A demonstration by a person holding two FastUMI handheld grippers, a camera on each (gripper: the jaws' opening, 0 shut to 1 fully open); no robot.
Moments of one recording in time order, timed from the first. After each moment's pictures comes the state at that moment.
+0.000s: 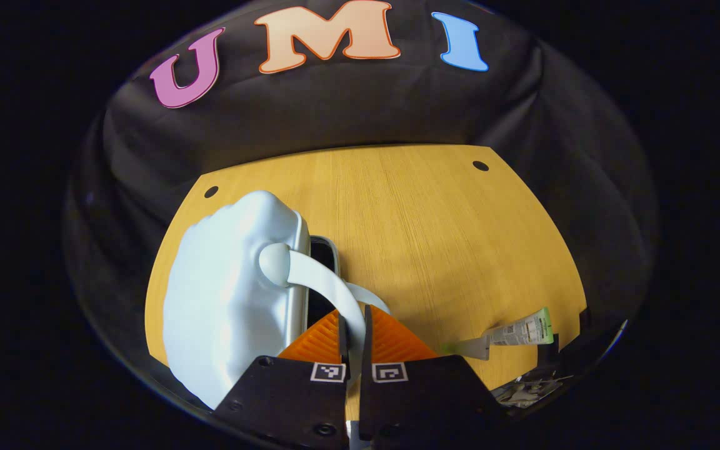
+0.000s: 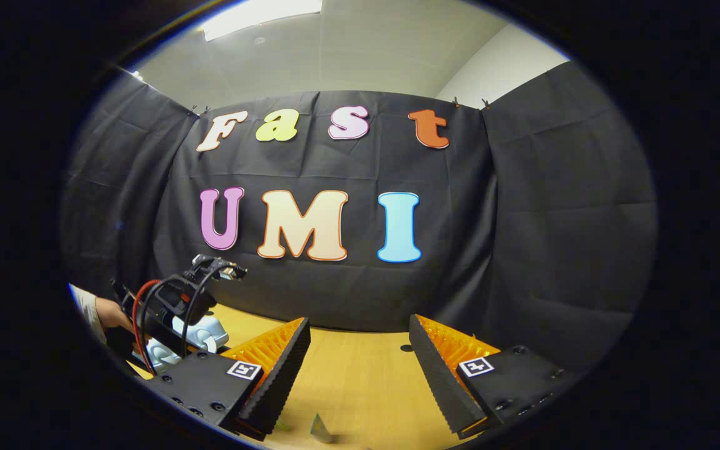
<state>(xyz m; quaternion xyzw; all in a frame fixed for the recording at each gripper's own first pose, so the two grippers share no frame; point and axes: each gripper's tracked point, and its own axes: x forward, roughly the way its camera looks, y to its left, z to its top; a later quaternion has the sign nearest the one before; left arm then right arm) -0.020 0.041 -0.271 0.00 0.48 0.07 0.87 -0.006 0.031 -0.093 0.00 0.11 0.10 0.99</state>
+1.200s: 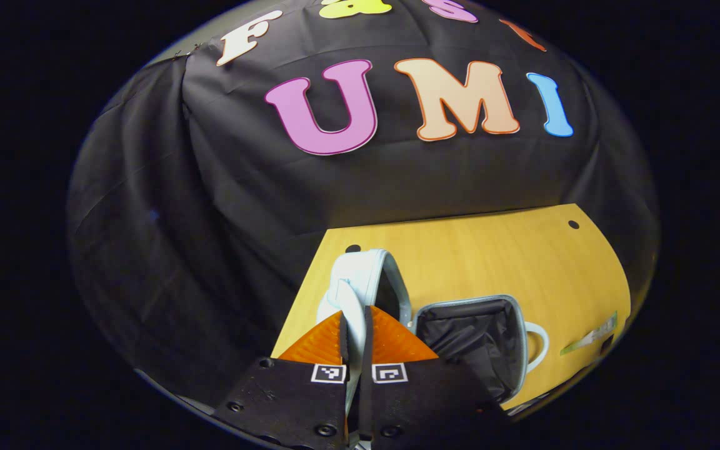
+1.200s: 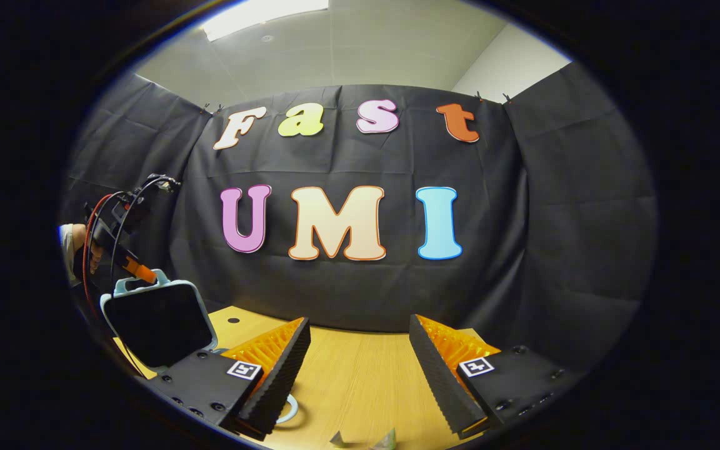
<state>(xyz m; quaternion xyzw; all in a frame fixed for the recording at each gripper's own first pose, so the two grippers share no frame) -0.050 0.239 -0.178 0.09 0.35 0.22 0.91 0.004 0.144 -0.108 0.01 0.11 0.12 0.99</state>
